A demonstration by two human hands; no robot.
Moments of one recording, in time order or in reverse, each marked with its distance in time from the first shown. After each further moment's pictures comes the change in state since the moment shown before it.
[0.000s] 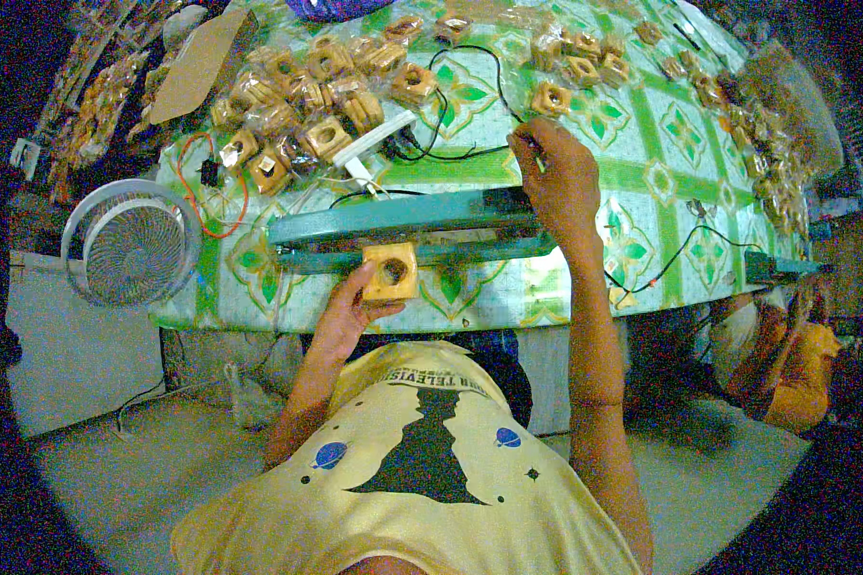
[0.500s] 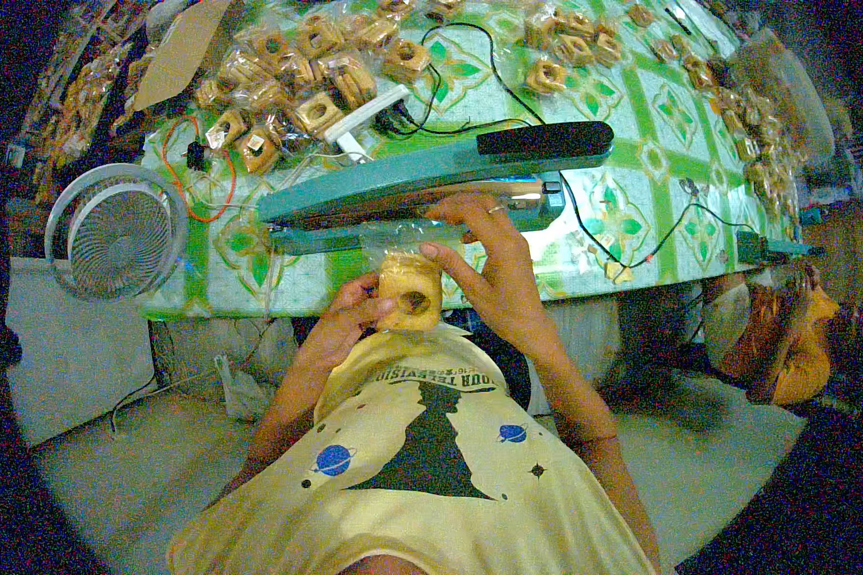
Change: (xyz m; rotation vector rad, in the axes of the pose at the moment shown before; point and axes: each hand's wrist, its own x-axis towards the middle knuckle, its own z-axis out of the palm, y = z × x) left_hand -0.035 0.005 0.012 0.051 -0.277 -0.137; right_hand -0.094 -0.077 0.000 0.431 -0.336 0.138
